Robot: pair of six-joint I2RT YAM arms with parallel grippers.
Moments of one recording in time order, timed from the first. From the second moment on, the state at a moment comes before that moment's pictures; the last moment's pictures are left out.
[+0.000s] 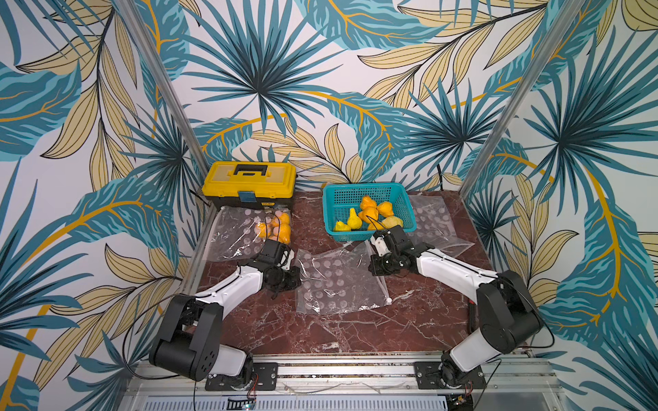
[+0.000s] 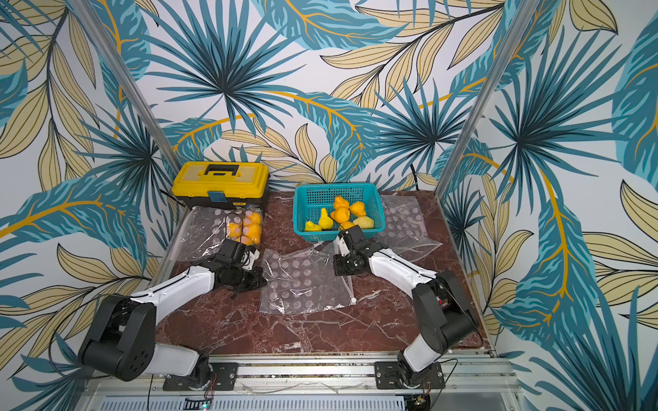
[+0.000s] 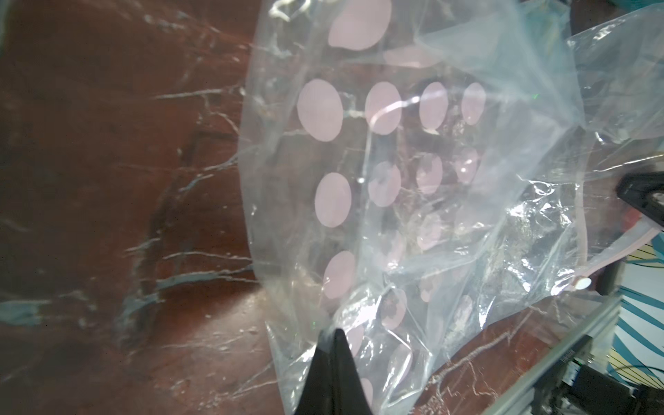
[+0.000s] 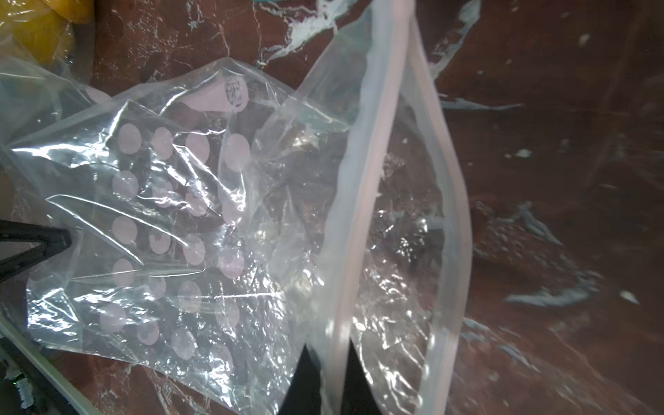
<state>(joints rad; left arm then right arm) -0.29 1.40 0.74 -0.46 0.42 -0.46 0.45 1.54 1.00 -0.49 -0.18 0.35</state>
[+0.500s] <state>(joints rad) -0.70 1.58 1.12 -0.40 0.38 -0.54 0.22 1.13 1.02 -0.79 0.21 0.31</state>
